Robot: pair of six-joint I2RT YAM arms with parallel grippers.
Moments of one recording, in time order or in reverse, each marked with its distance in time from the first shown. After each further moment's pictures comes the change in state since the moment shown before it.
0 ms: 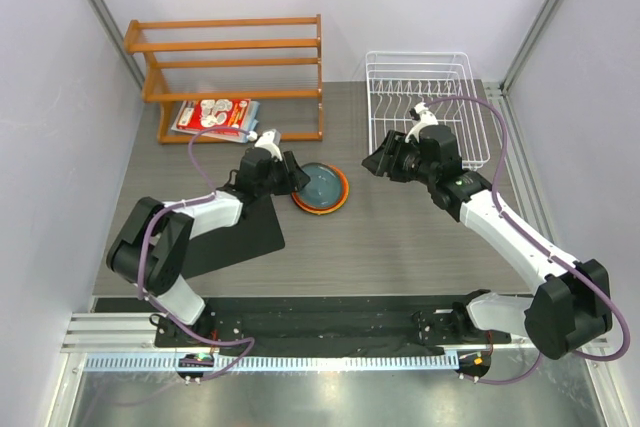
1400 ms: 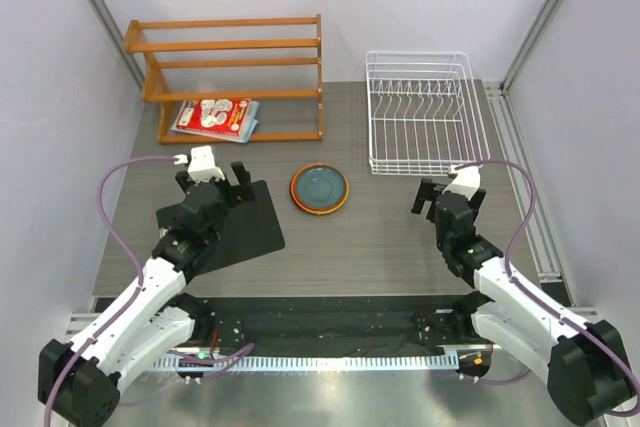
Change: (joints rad) left arm 0.000 -0.827 -0.211 -0.343 -0.565 0.255; right arm 0.000 -0.380 -0.571 0.216 0.724 -0.283
